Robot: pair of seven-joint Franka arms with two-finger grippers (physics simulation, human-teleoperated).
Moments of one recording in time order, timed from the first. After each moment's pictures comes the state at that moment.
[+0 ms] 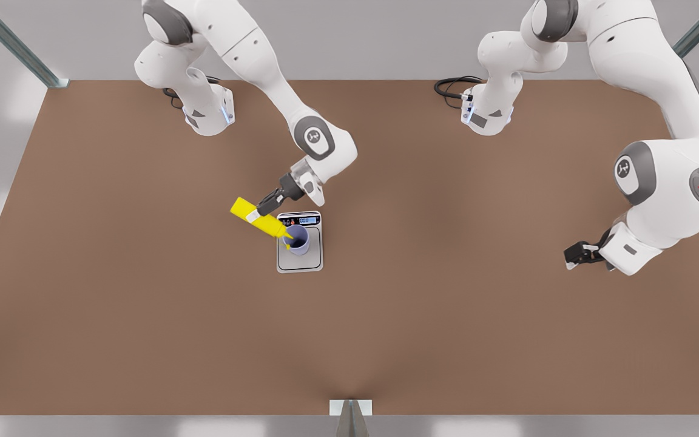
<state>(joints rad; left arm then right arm) -0.09 0.31 0.13 -1.43 -0.06 1.83 0.10 0.99 0.42 -0.08 -1.91 -1.11 1.52 0.19</state>
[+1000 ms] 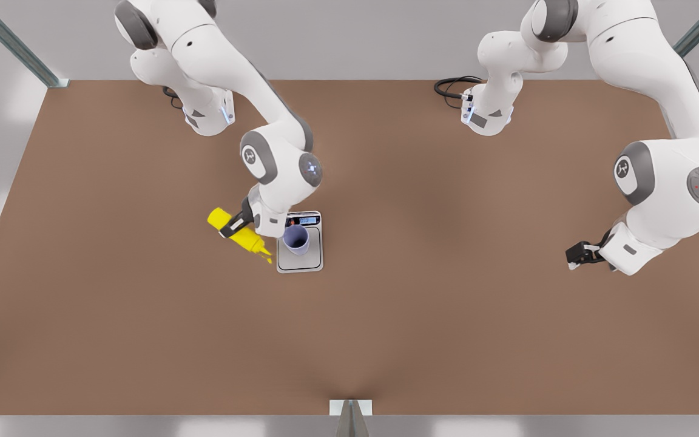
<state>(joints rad) -0.09 0.31 0.13 -1.43 -0.03 1.83 0.10 0.71 0.37 -0.08 -1.61 -0.62 1.58 -0.19</state>
